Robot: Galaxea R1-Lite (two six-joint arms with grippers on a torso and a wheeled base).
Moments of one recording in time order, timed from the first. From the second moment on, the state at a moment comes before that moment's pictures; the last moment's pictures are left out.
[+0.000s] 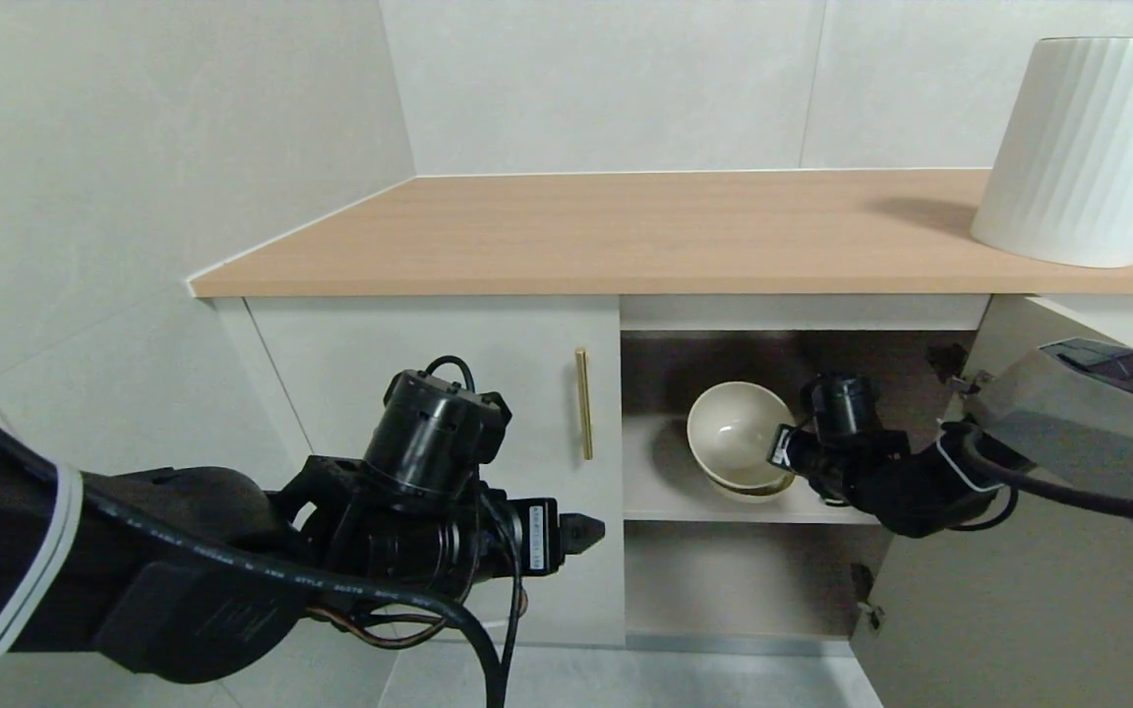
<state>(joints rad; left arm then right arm) -0.66 1.79 -0.87 -0.19 0.06 -0.53 0.31 2.33 -1.19 -0.63 -0.30 0.54</state>
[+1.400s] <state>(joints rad) -0.66 1.81 -0.87 -0.20 0.06 -0.53 0.27 2.47 -1.34 -0.59 -0.33 0.53</state>
